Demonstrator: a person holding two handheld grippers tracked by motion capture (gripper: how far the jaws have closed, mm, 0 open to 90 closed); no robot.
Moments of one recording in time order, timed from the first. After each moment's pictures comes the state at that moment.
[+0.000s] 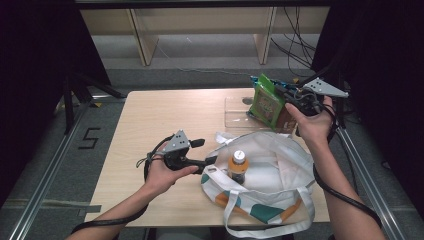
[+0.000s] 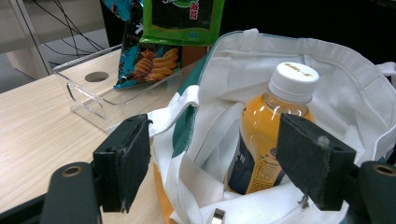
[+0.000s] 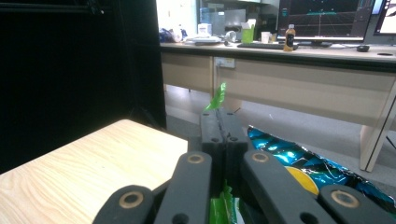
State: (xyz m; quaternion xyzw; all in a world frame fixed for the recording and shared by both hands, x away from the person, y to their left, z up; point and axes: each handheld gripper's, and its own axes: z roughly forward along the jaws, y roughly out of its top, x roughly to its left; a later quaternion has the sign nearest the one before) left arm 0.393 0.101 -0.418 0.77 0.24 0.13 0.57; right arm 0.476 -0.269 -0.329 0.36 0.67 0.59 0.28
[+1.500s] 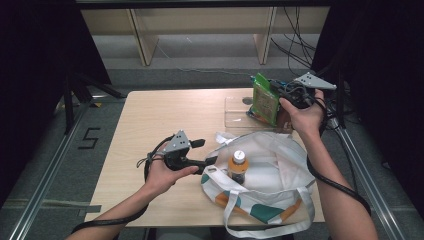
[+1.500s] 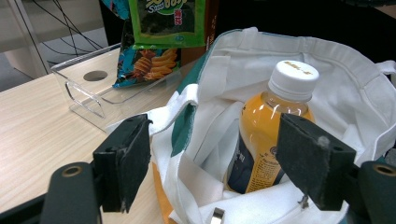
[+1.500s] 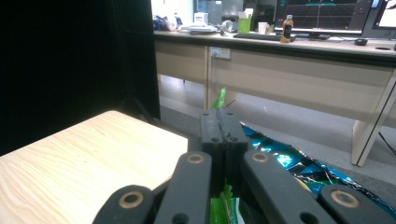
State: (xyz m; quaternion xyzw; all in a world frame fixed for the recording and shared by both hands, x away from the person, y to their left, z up) left arm 0.394 0.101 -0.419 0.78 0.24 0.13 0.57; right arm 0.507 -0.261 -0.337 0.36 0.68 0.57 0.29
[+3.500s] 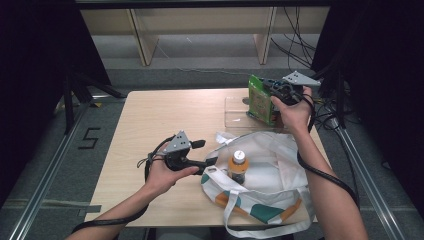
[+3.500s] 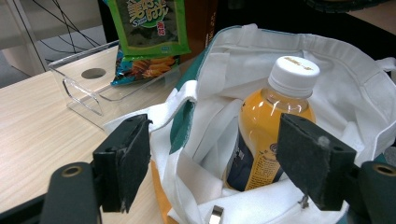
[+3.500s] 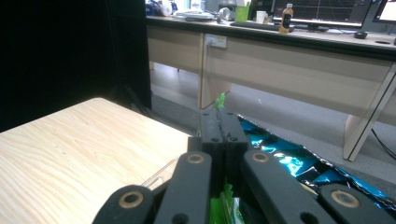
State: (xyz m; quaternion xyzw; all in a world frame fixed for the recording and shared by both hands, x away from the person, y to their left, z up) left arm 0.394 0.100 -0.421 0.78 0.24 0.12 0.57; right arm 0.538 -0.245 -0.354 0.36 0.69 0.55 0.30
